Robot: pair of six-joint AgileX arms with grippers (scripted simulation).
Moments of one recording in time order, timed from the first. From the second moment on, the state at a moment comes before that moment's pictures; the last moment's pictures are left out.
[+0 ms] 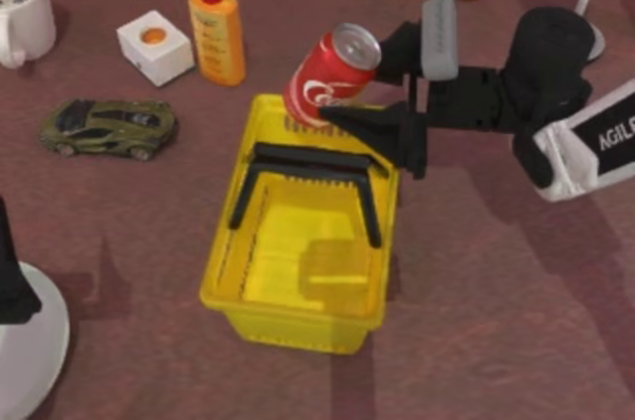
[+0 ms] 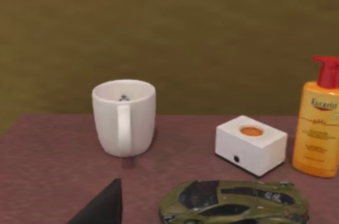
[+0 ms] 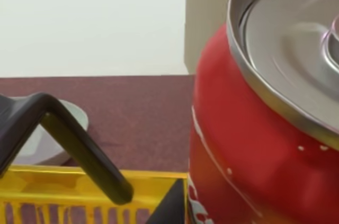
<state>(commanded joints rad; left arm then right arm) 0.00 0.00 0.00 0.00 0.00 0.00 0.34 2.33 1.19 1.17 -1.11 0.03</state>
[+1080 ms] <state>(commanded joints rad) 0.00 0.00 0.00 0.00 0.00 0.00 0.34 2.33 1.19 1.17 -1.11 0.03</state>
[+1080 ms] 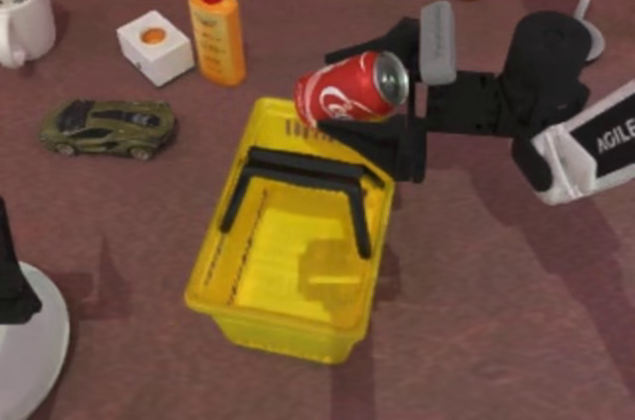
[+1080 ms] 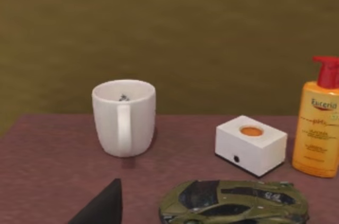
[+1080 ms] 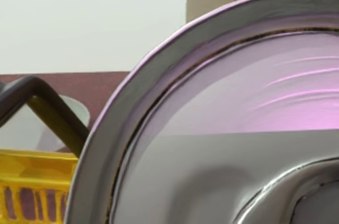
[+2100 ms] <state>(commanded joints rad) -0.31 0.87 0.80 -0.63 0.07 0.50 0.19 1.41 0.62 0.67 -0.64 -0.02</state>
